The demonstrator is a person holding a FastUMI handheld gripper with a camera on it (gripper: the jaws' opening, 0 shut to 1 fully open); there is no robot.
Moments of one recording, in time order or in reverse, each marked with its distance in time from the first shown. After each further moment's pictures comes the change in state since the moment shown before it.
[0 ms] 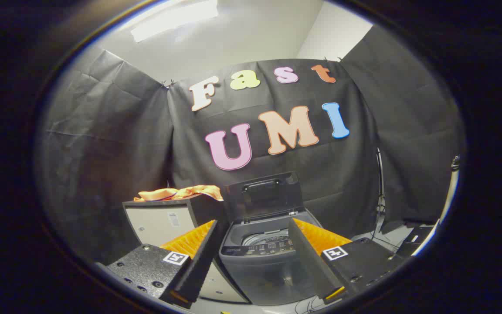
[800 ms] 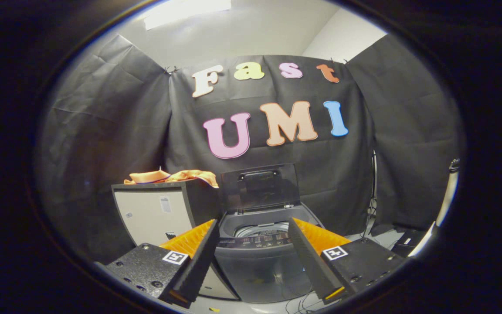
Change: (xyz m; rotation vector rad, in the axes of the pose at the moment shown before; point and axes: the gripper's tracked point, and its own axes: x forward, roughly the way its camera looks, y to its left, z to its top) arm 0.008 0.024 -0.034 -0.065 0.038 -0.016
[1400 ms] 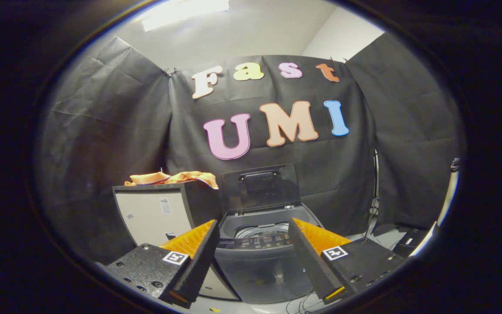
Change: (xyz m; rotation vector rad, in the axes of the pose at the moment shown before) arm 0.002 -0.015 0.003 0.016 -0.003 0.002
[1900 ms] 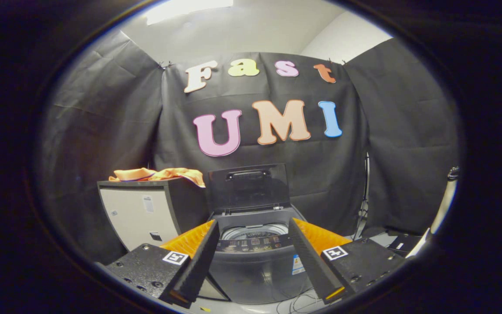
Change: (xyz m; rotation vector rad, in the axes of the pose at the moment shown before) arm 0.034 0.002 0.005 -0.049 0.014 -0.068
